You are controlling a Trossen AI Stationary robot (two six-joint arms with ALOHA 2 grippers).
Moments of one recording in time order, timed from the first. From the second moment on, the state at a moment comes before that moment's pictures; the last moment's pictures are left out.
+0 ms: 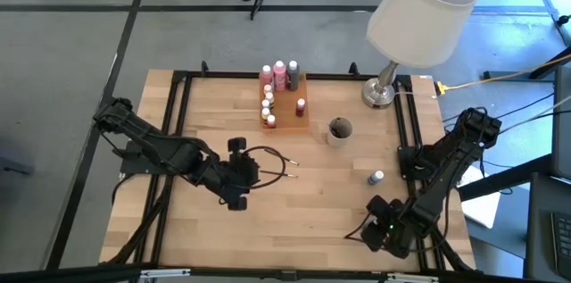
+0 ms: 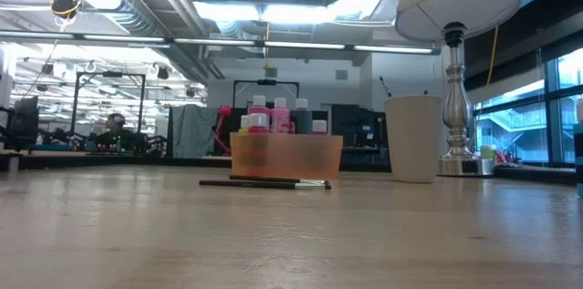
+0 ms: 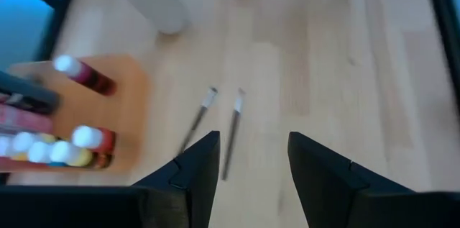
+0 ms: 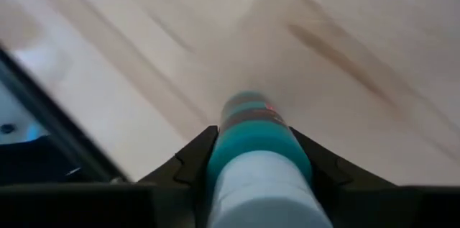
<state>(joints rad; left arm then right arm) -0.49 1.49 1.48 -0.98 -0.49 -0.38 1.03 1.53 0.85 -0.63 0.21 1.88</state>
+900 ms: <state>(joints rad) -0.47 1.61 1.48 -0.43 -0.56 -0.12 0.64 1.53 1.54 -0.92 0.46 0.88</state>
